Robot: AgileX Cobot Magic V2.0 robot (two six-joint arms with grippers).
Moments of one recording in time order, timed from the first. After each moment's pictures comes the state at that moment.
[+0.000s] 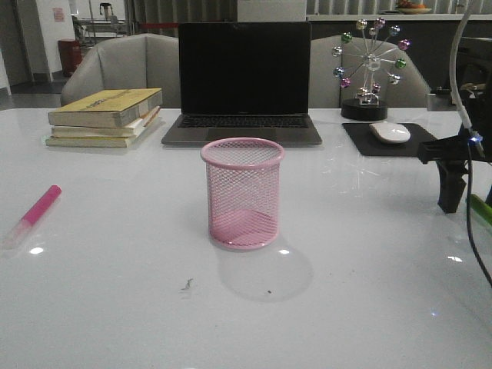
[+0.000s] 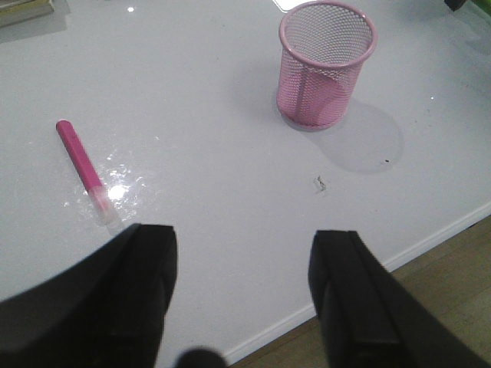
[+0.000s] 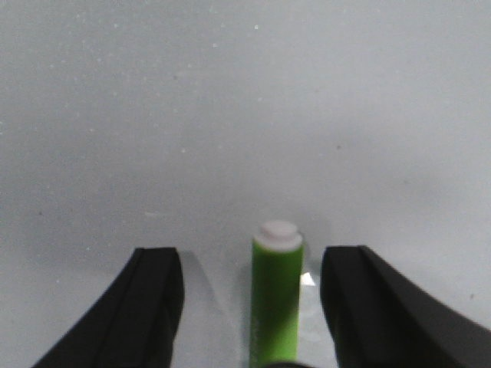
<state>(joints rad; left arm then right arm) -0.52 0.72 -0.70 -0.02 0.73 0.02 -0.03 2.06 -1.45 0.03 0.79 0.01</state>
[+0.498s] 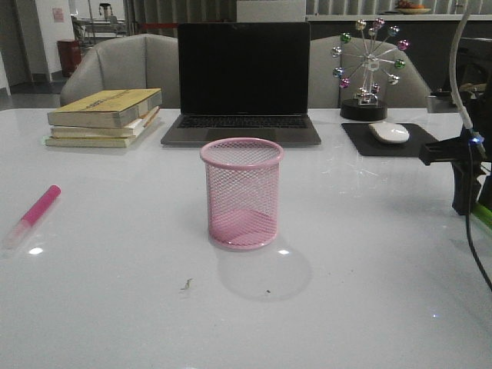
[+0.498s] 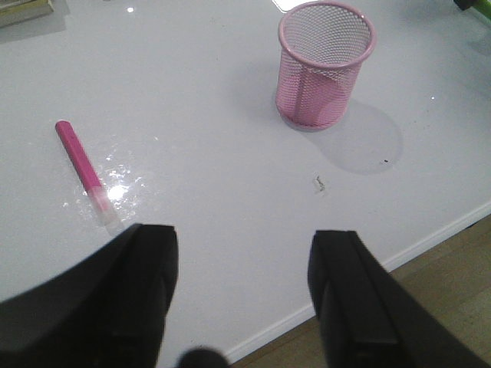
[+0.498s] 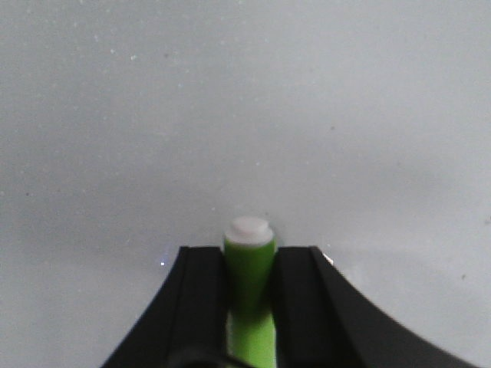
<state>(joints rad) -0.52 0.72 -0.70 -0.02 0.73 0.02 -0.03 2.06 -1.45 0.01 0.83 0.01</state>
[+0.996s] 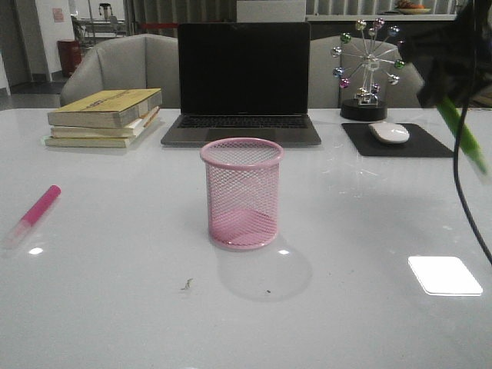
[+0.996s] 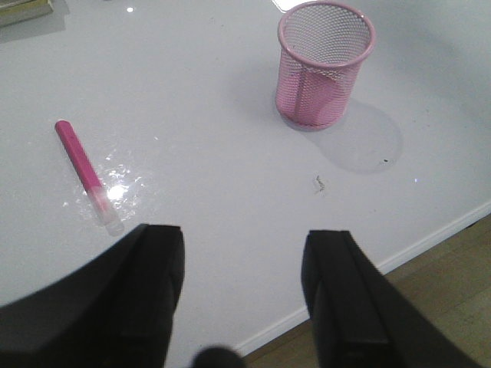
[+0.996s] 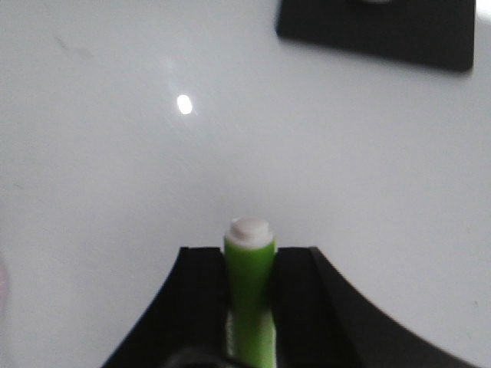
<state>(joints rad) -0.52 0.72 -0.70 -0.02 0.73 0.02 0.15 1.50 -1.05 0.05 0.33 0.01</state>
